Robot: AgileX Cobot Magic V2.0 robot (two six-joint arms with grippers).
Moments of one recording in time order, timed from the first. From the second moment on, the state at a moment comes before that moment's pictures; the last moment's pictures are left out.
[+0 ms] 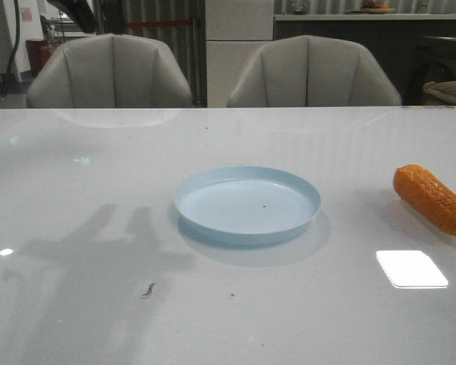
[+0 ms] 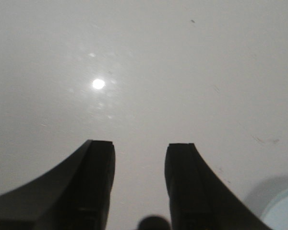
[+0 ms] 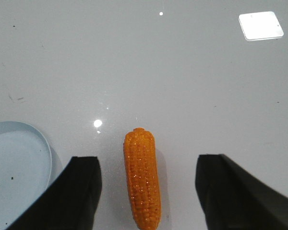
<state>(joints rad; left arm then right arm) -0.28 2.19 -2.41 0.10 1.13 -0.08 -0.02 1.20 -0.91 0.06 0.38 0.09</state>
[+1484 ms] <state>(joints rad) -0.28 1.09 -1.35 0.28 0.81 -0.10 0.06 1.96 -1.29 0.05 0.52 -0.04</state>
